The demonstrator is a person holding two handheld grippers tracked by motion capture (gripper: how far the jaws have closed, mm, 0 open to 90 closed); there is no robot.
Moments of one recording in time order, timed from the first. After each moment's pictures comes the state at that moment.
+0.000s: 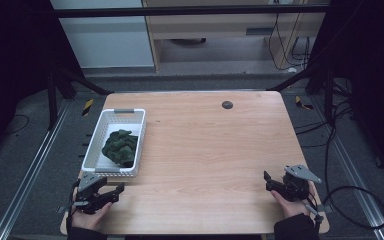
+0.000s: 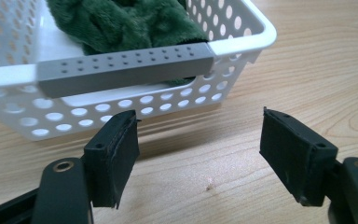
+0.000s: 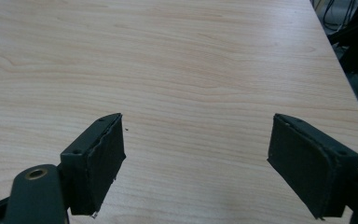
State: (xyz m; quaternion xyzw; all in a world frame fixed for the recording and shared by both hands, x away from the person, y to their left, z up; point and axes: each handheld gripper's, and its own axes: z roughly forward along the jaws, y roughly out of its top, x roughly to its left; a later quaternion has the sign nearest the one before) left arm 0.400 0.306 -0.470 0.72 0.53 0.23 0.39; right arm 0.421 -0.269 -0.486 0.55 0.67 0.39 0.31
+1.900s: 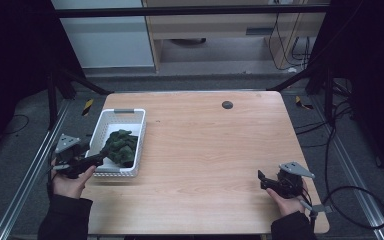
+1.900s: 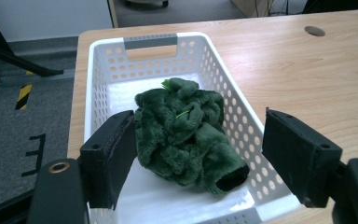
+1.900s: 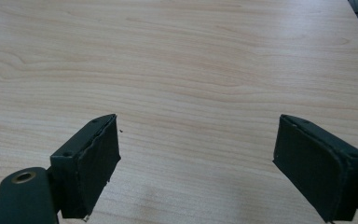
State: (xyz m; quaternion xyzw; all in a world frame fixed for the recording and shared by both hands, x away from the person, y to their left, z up) left arm 0.460 0.329 -0.380 0.70 0.53 0.27 0.40; right arm 0.432 -0.260 -0.491 0.55 0.68 0.39 0.28
